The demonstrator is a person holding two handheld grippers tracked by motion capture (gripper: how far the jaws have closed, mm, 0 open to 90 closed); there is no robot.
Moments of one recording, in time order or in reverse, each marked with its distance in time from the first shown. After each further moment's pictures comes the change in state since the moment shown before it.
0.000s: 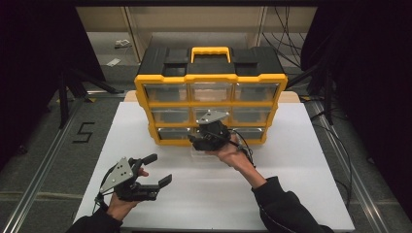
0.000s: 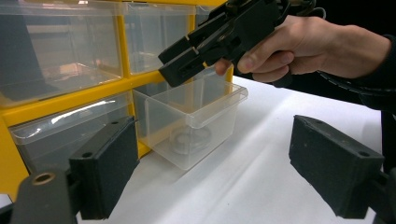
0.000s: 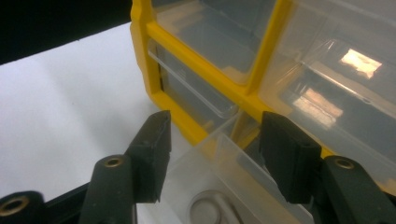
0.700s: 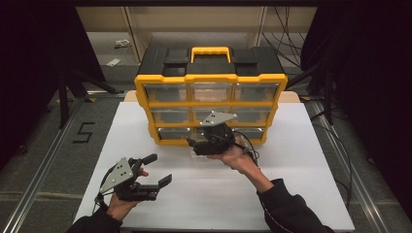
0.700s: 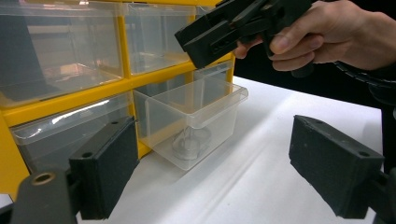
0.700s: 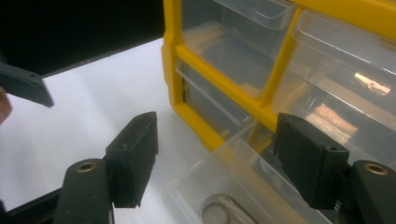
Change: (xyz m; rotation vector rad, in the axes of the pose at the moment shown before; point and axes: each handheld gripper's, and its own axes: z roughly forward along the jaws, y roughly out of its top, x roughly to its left) left arm 0.000 0.000 0.000 -0.002 0.001 -0.001; right arm 0.008 0.003 -0.028 -0.058 0.061 -0.009
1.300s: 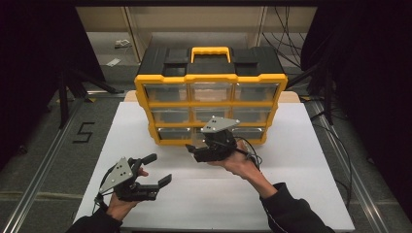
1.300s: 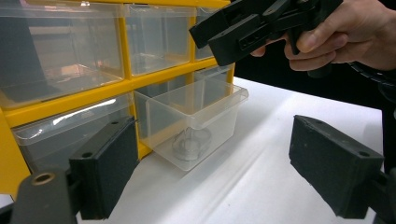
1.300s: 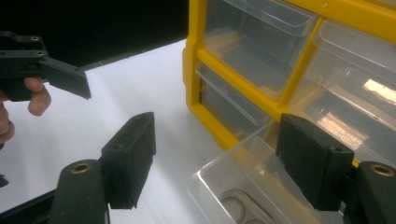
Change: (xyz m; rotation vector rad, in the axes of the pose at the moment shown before) left arm 0.000 0.000 0.000 -0.002 0.002 0.001; right arm 0.013 -0.004 -0.015 -0.022 0.033 -0.028
